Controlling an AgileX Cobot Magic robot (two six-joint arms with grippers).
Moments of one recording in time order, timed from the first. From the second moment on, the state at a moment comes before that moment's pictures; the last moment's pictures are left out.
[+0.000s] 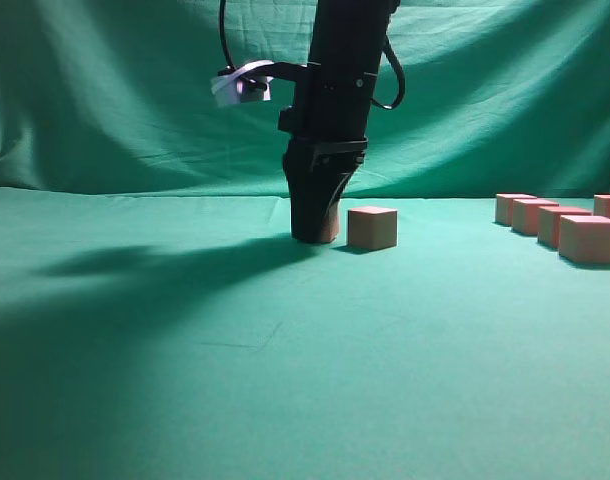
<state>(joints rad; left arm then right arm) -0.01 -0.01 0.02 0.02 0.35 0.01 0.55 2.34 -1.99 0.08 1.05 -0.82</state>
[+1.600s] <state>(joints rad) -0.01 -0.01 0.02 0.02 0.35 0.01 0.37 1.65 -1.71 -0.11 1.26 0.10</state>
